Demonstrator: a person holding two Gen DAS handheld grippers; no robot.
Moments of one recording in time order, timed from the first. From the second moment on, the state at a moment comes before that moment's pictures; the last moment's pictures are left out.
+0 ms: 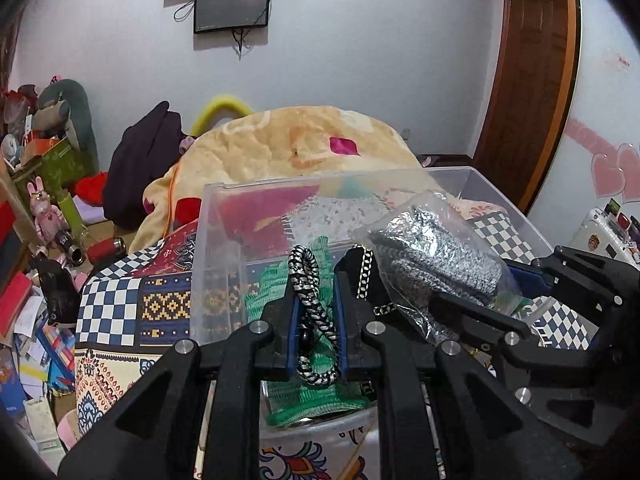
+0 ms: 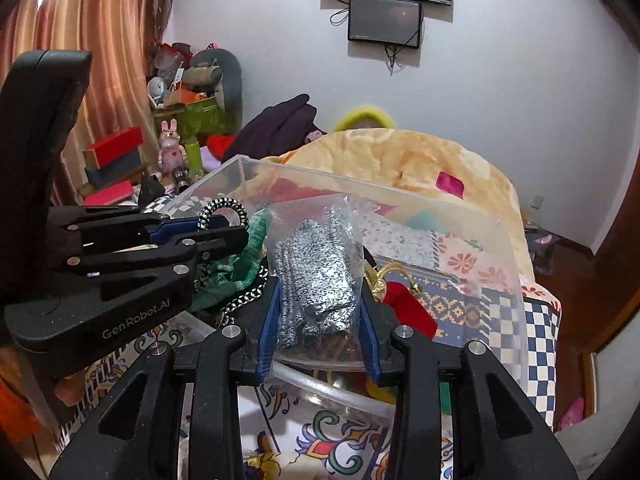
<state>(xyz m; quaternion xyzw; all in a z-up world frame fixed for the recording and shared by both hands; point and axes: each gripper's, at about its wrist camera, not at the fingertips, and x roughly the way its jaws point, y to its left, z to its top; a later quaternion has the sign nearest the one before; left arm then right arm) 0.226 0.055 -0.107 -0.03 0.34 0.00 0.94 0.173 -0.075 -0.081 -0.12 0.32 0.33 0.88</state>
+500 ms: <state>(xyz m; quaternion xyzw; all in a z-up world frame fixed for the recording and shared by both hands) 0.192 0.054 -0.088 -0.03 0.31 -0.01 0.95 0.161 -0.089 -0.063 -0.10 0.30 0.33 0.89</state>
